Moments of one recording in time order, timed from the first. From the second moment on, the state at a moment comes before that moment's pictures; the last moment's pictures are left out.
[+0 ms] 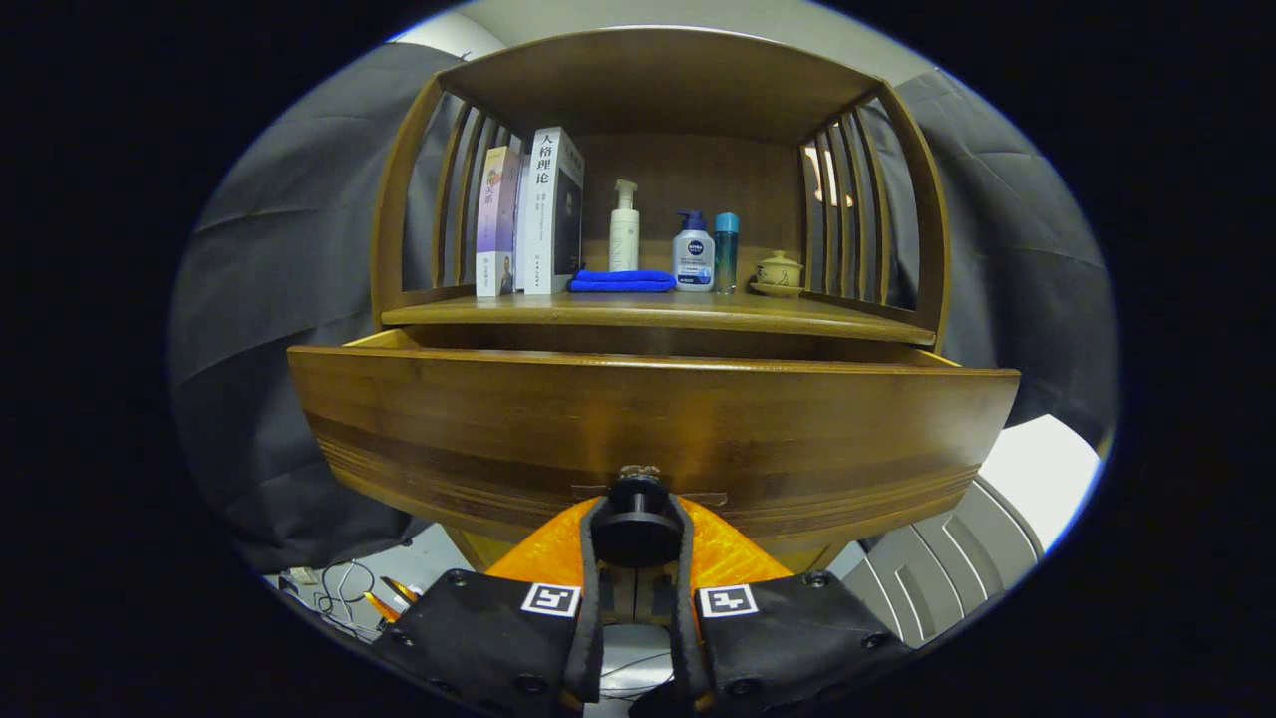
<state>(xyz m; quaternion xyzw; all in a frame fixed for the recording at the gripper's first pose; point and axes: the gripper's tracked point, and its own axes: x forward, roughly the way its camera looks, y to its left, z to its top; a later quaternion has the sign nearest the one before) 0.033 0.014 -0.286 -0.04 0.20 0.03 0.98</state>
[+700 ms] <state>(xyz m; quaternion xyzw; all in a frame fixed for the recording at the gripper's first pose) -0.012 0.012 -0.289 -0.05 0.19 0.05 0.98</state>
